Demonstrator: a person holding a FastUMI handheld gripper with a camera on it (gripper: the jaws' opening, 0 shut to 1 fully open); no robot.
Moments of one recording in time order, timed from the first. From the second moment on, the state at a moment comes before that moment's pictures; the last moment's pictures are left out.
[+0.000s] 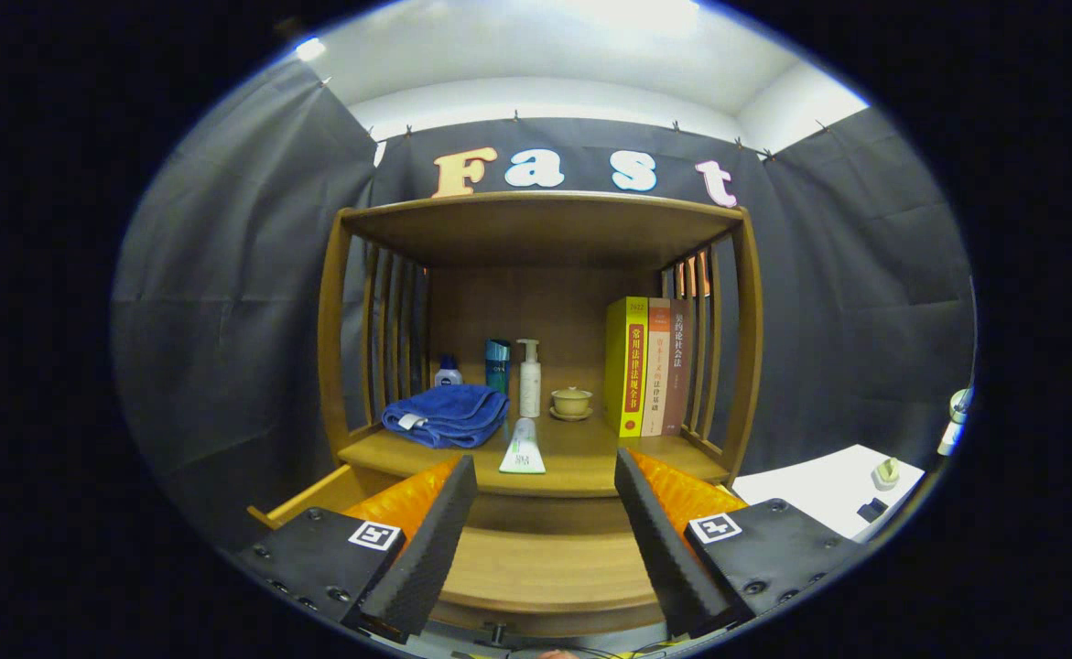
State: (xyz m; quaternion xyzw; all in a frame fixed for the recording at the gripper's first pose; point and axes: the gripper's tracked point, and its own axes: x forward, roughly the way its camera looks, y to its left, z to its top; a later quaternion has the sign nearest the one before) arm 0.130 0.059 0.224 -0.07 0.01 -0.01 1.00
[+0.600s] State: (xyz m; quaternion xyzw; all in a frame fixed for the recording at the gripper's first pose) arm 0.064 0.059 0.143 -0.03 0.03 -0.03 1.00
